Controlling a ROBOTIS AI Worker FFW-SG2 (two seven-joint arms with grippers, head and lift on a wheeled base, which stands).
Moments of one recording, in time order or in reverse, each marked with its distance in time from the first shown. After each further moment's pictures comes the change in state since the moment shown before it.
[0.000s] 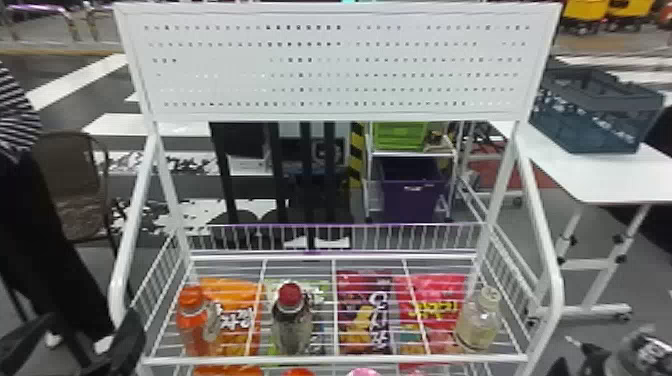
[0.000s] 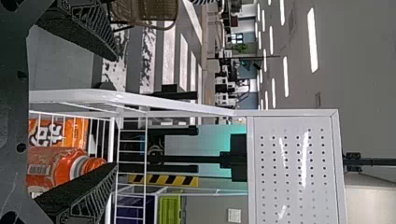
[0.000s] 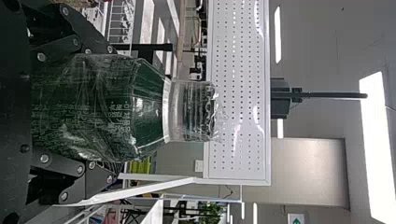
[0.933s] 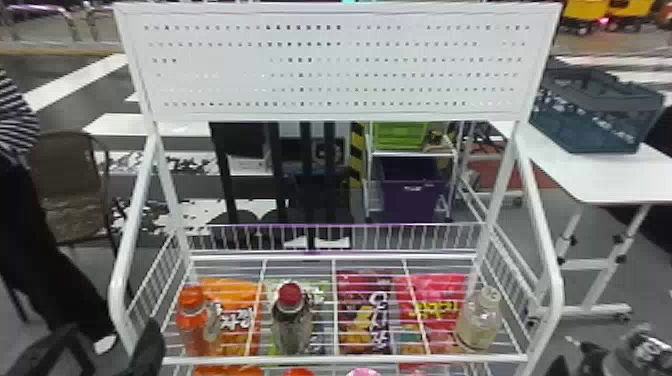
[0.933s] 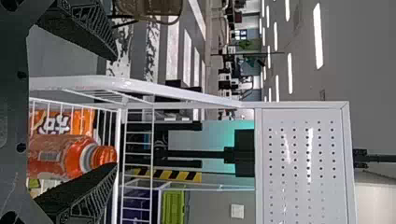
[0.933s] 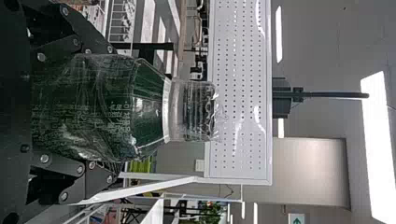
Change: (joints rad) left arm -0.005 0.000 -0.066 0.048 -0.018 -0.041 0.017; right arm -0.014 0.000 -0.004 0.007 0.000 0.009 0.000
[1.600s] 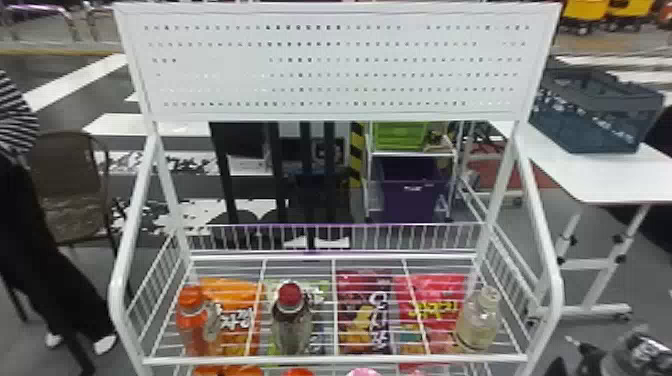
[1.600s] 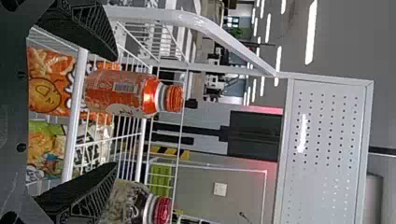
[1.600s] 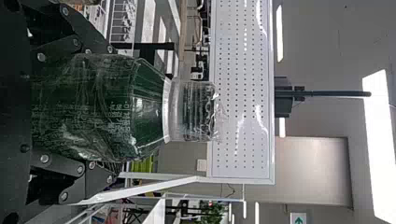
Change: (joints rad) left arm -0.125 0.000 -0.312 0.573 -0.065 -0.624 0.067; right arm -0.007 0.000 -0.001 0.011 -0.006 0.000 0.000
